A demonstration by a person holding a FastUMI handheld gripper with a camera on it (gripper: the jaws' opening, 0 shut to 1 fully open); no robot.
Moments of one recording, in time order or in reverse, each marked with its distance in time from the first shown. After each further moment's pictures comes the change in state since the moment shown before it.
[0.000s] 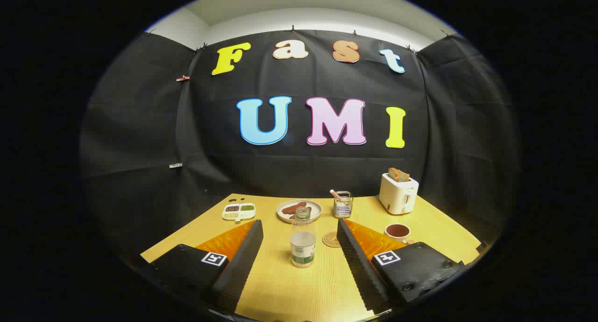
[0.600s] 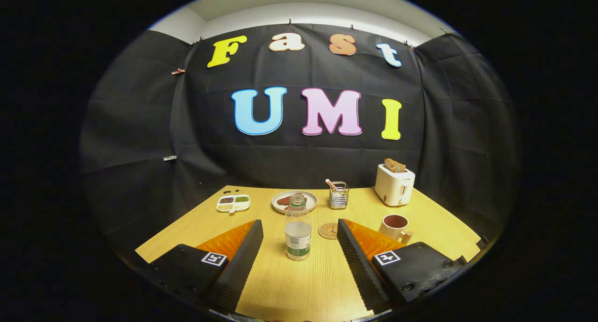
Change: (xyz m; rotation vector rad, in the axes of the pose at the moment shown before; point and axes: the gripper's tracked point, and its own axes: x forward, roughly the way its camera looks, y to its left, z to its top) arm 0.007 -0.010 -0.024 -0.005 0.043 -0.045
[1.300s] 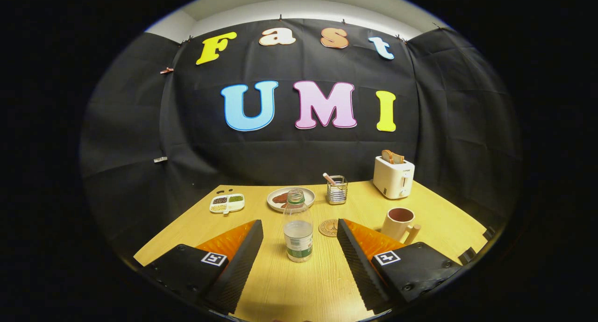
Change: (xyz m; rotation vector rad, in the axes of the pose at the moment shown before) arm 0.031 0.003 -0.019 0.049 0.030 -0.054
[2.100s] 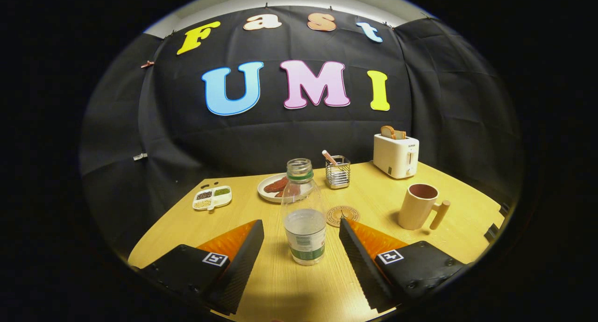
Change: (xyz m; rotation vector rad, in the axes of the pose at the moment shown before) arm 0.082 0.016 -0.064 0.048 0.061 -0.088
